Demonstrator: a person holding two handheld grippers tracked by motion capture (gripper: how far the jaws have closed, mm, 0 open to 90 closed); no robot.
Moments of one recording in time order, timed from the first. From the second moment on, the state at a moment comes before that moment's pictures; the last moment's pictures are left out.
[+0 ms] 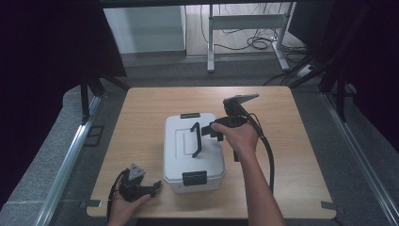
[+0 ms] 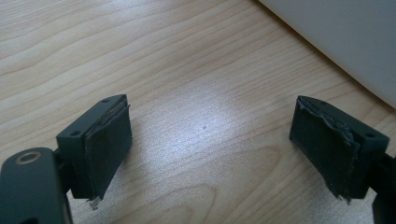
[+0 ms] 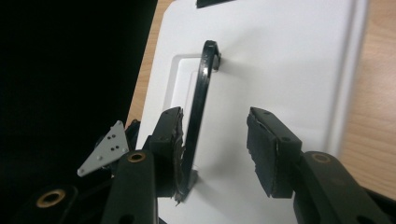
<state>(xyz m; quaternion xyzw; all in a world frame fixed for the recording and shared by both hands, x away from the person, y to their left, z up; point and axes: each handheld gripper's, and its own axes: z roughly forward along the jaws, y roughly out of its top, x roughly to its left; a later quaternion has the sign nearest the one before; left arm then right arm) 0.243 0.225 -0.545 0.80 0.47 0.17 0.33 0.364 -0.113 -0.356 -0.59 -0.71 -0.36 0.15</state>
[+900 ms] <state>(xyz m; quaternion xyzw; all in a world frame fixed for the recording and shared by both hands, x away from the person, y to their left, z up) 0.243 0.225 -0.545 0.80 0.47 0.17 0.33 0.332 -0.228 -0.417 -0.54 -0.71 -0.44 0.11</state>
